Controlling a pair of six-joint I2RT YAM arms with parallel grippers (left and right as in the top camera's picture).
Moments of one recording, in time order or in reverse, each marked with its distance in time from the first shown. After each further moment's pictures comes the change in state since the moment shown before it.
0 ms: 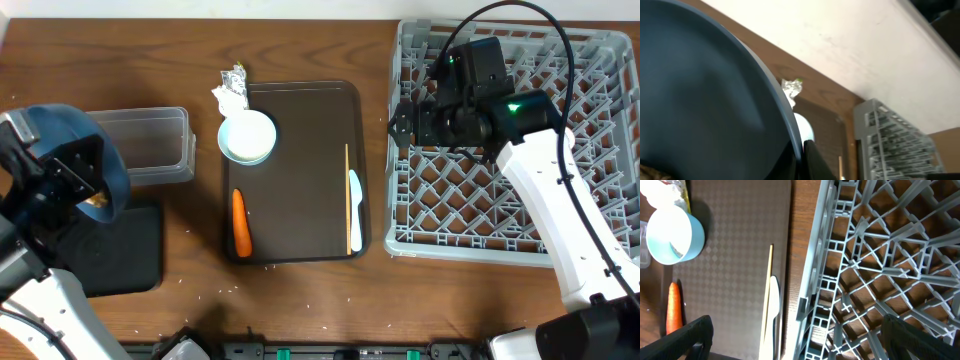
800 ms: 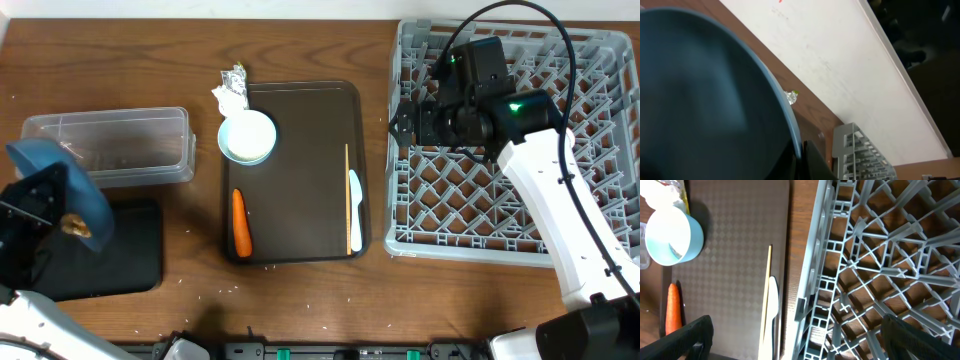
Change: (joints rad) left arm 0.320 -0.001 -0.031 -0.100 0.246 -0.004; right arm -0.006 0.000 0.000 0.000 0.000 0.000
